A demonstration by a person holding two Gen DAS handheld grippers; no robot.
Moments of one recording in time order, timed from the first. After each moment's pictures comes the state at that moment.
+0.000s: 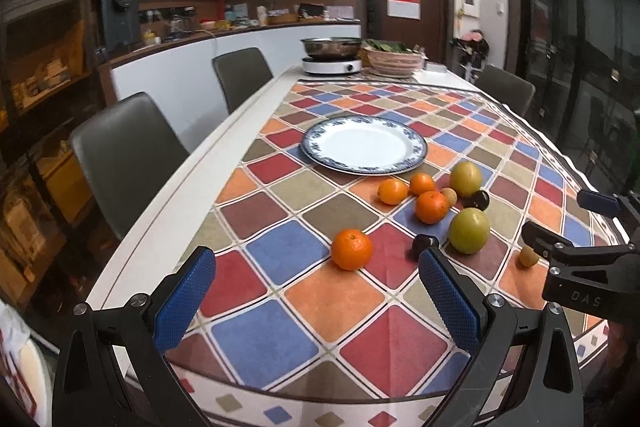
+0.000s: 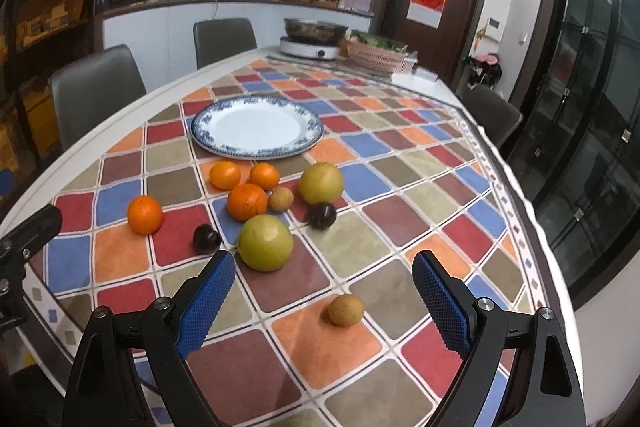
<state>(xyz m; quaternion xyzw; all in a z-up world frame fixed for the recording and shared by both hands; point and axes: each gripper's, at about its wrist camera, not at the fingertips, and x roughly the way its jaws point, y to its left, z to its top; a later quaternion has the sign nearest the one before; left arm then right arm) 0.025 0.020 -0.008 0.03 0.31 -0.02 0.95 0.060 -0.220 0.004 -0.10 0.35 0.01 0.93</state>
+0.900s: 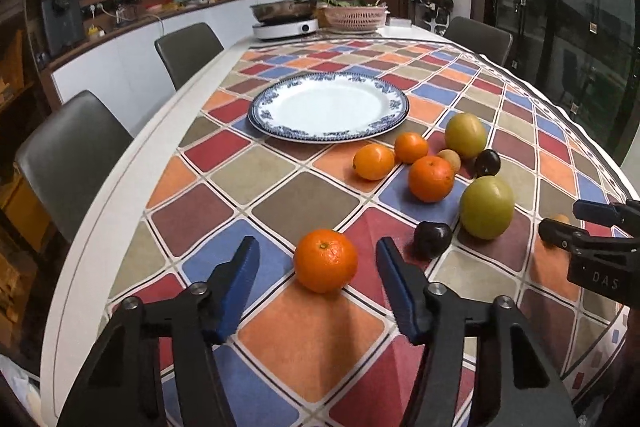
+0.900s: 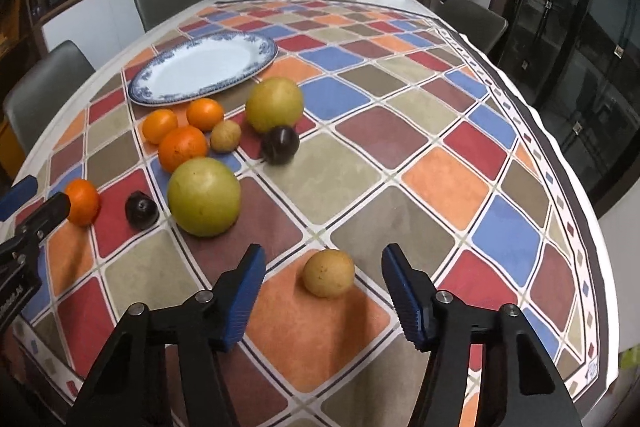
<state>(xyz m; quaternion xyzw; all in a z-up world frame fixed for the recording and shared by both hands) 0.097 0.004 -0.057 0.07 0.37 -0.08 0.92 0.100 -0.247 -0.051 -0.01 0.46 -0.05 0.89</state>
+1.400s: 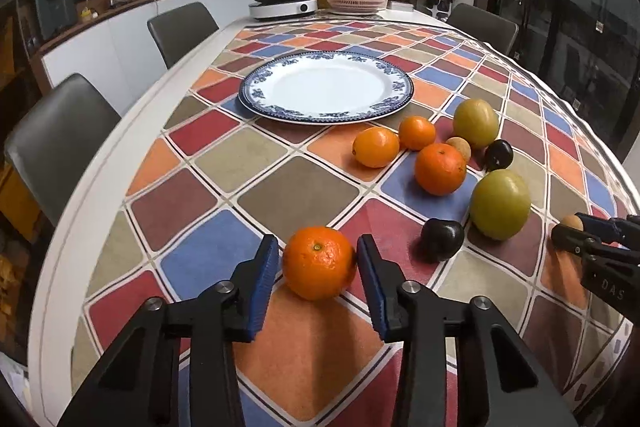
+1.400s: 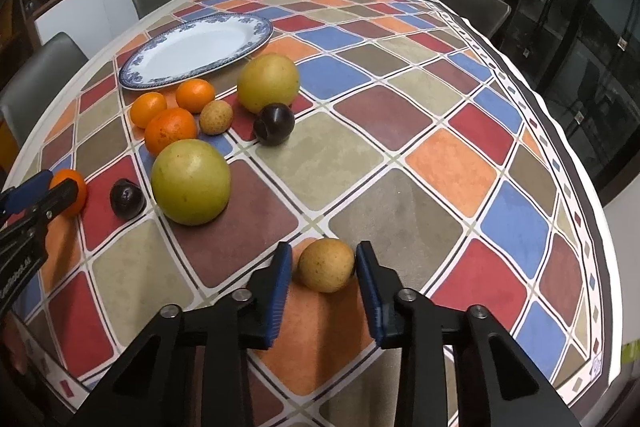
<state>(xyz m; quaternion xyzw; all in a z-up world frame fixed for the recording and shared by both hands) 0.116 0.002 -0.072 0.05 0.40 -0.09 0.91 0.104 -0.249 -0.063 -0.01 0.48 -0.05 0.88</state>
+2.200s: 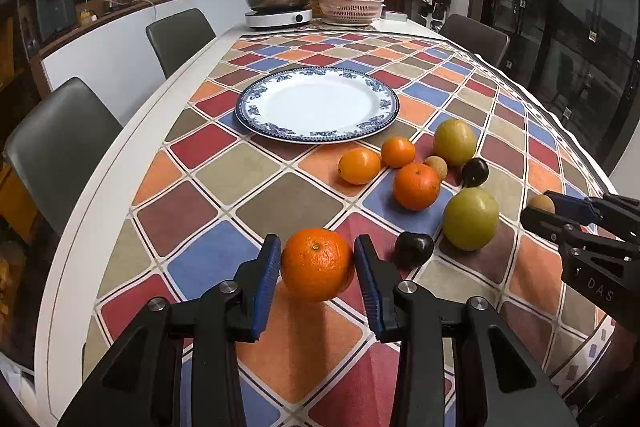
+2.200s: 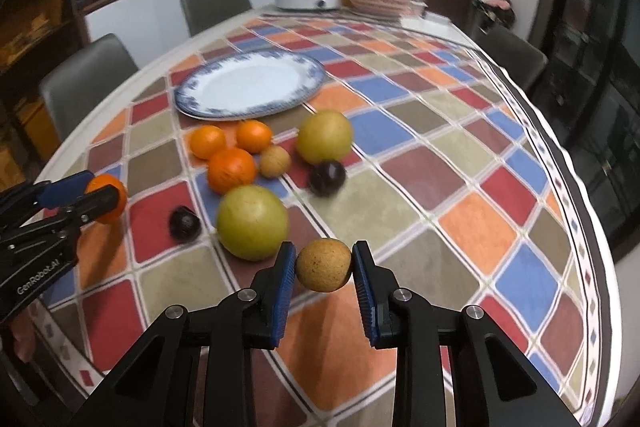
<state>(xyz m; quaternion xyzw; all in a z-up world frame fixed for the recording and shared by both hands) 0.106 -0.001 -0.045 0.05 0.39 -0.10 0.91 0.105 -0.231 -0.033 -0.04 0.42 0.04 0.91</state>
